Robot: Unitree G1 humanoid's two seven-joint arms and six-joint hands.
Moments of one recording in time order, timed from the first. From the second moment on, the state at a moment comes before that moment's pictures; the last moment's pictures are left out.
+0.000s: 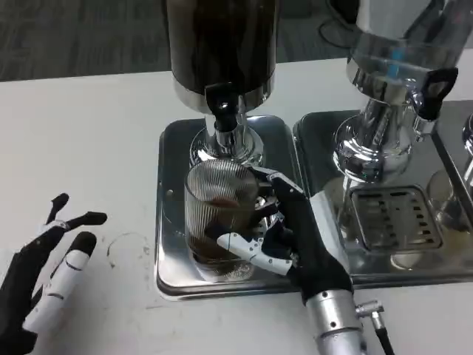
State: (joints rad) left arm 0.28 0.37 0.18 0.29 0.12 -0.62 -0.08; right arm -0.14 0.05 0.31 0.59 -0.43 -0.47 -0.44
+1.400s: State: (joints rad) left arm 0.26 0.46 0.14 0.32 0.33 -0.63 -0.05; right arm -0.09 0.02 0.32 0.53 -0.62 -0.45 -0.67
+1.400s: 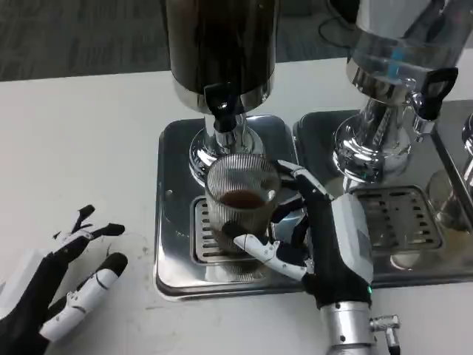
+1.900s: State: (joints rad) left arm 0.31 0.58 0.07 0.16 0.58 -0.56 -0.02; right arm -0.01 -0.01 0.33 0.42 -0.64 -0.43 -0.67
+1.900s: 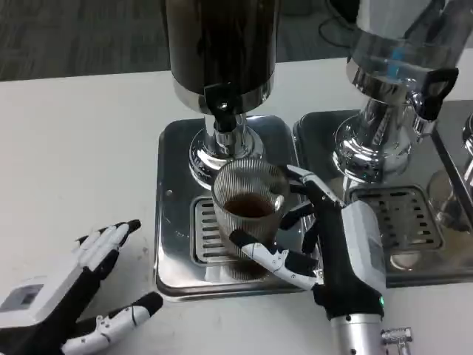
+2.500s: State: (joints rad) left arm 0.56 0.53 0.05 -0.12 0.84 -0.30 0.15; right arm 0.06 -0.05 0.37 0.33 -0.67 -0.43 -0.64
